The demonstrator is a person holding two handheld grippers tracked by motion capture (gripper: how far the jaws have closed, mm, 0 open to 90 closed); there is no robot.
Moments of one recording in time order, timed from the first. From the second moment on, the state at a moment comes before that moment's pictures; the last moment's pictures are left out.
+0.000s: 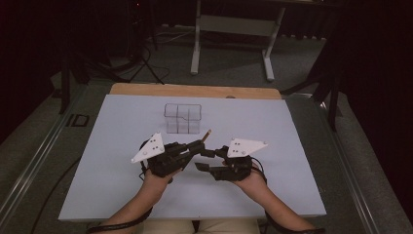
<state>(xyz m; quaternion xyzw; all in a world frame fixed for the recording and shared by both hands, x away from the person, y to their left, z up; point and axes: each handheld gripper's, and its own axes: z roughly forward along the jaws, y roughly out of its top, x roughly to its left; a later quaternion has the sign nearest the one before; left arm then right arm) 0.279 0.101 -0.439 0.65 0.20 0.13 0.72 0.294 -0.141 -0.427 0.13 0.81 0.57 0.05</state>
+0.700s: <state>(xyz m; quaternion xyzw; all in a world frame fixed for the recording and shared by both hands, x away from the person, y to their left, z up) 0.272 0.108 -0.441 0.62 0.23 0.15 0.74 0.299 -0.105 -0.440 0.18 0.77 0.61 -0.02</state>
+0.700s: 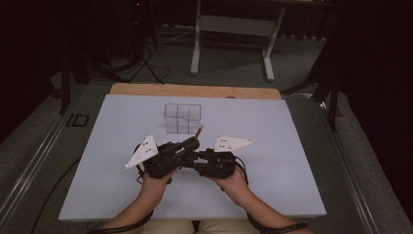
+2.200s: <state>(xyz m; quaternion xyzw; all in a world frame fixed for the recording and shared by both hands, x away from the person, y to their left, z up) 0.285 0.110 -0.417 0.71 0.23 0.08 0.66 0.305 -0.137 -0.439 0.15 0.84 0.51 0.04</state>
